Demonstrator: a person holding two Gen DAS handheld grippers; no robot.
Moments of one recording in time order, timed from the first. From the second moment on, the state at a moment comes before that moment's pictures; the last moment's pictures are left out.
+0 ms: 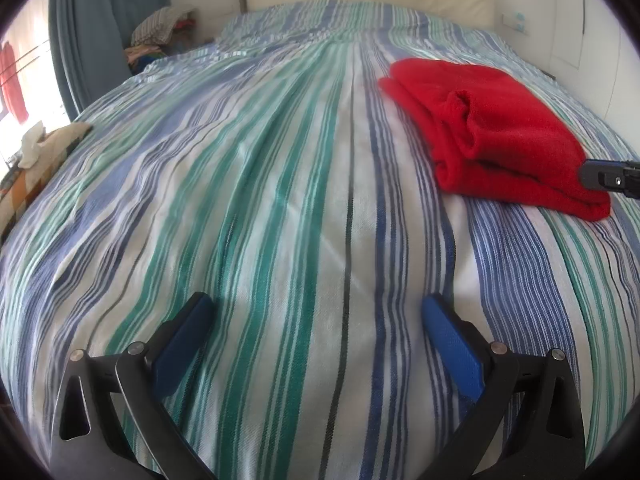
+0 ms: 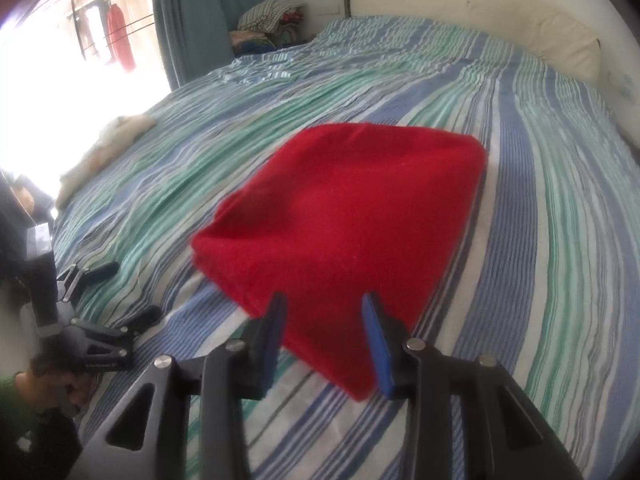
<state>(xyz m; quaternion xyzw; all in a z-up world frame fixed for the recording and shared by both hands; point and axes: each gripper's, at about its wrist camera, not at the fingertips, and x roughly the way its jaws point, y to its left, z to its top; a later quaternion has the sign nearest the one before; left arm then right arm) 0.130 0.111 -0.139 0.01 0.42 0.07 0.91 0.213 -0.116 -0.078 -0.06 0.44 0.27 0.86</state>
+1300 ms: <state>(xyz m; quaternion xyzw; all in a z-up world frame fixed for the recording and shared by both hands) 0.183 0.081 -0.143 0.05 0.46 0.02 0.89 0.116 -0.188 -0.135 -0.01 0.41 0.12 0.90</state>
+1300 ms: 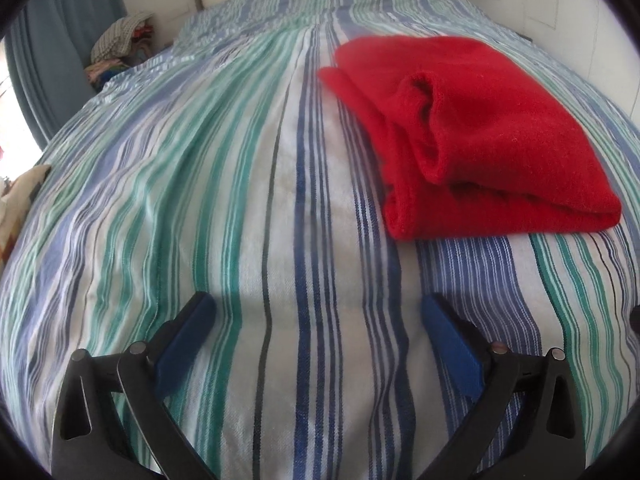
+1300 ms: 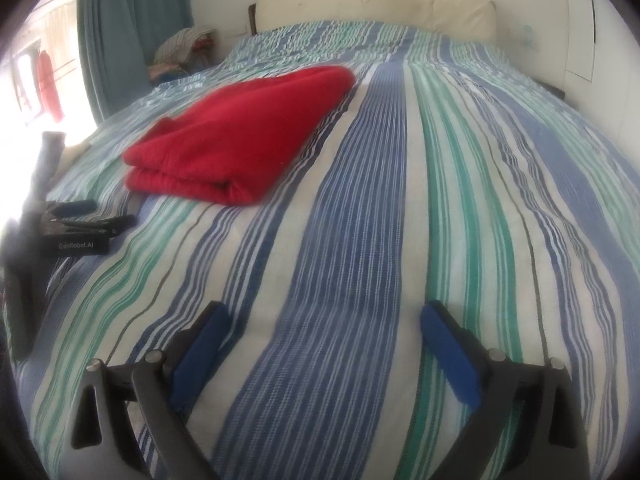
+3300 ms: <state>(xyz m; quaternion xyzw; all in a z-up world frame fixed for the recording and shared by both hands) 0.182 0.075 -0.144 0.05 0.45 0.02 0.89 0.117 -0.191 -0.137 0.00 0.41 0.12 0.90</state>
